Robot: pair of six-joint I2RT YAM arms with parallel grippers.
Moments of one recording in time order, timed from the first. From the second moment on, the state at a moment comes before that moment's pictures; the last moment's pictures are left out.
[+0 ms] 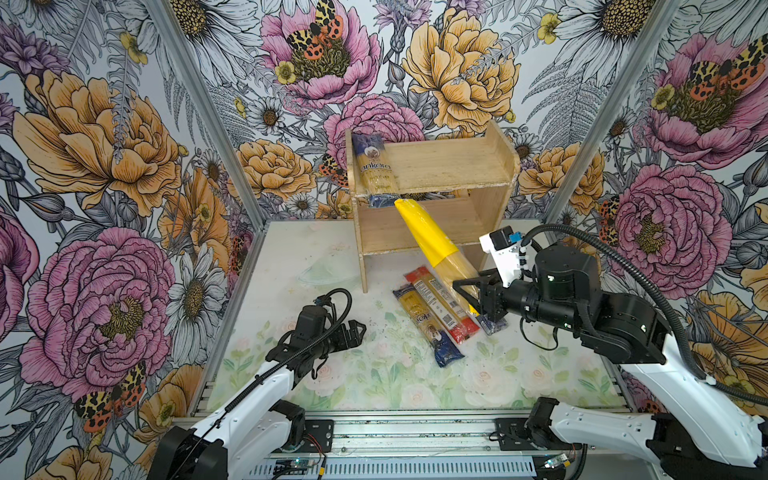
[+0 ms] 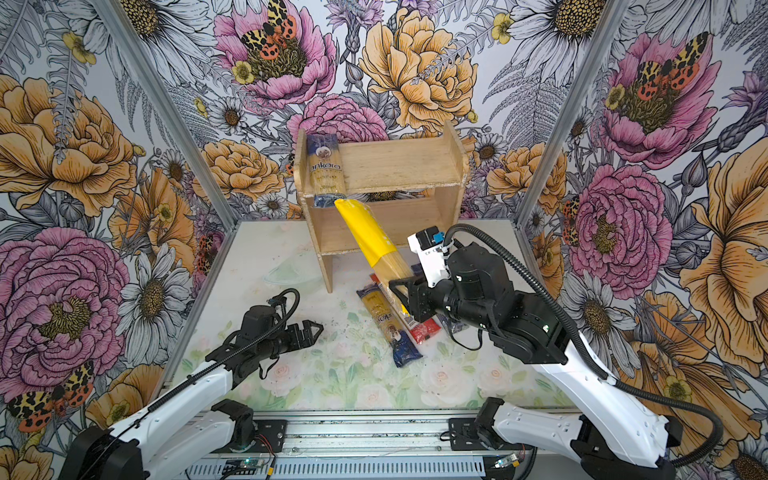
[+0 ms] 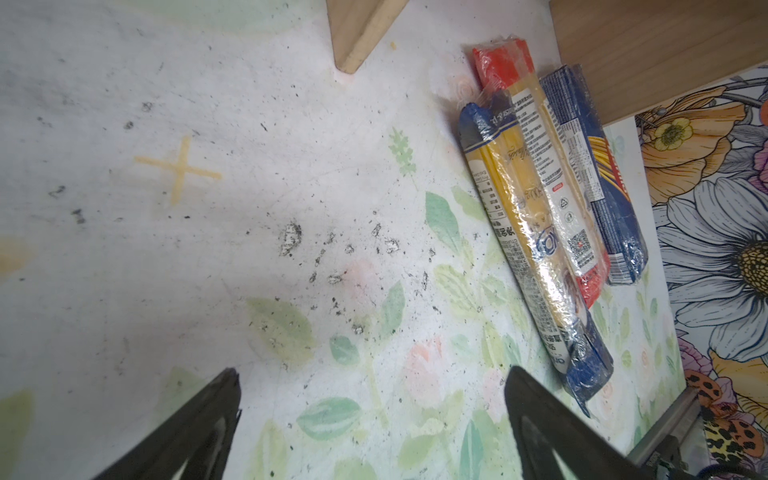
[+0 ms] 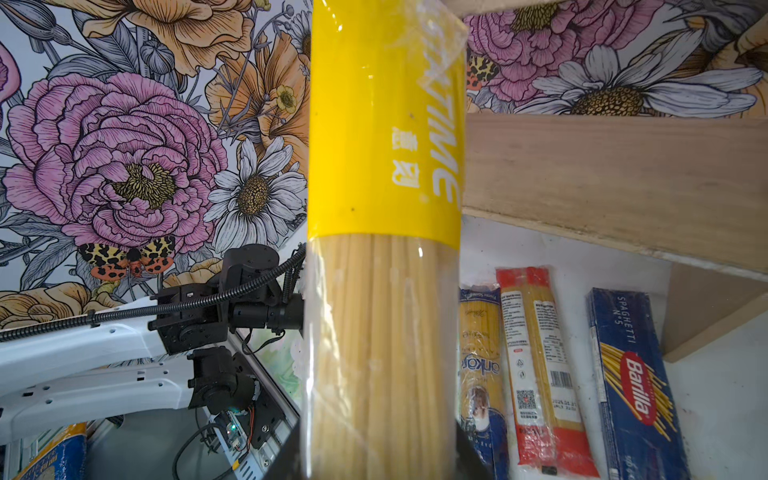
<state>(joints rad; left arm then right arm) -0.34 0.93 0.37 -0.19 0.23 -0.58 0.86 1.04 1.56 -0.96 0.01 0.34</state>
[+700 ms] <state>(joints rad) -0.34 0.95 0.37 -0.19 0.24 -0.58 0.86 1.33 1.94 -0.98 0.35 0.13</state>
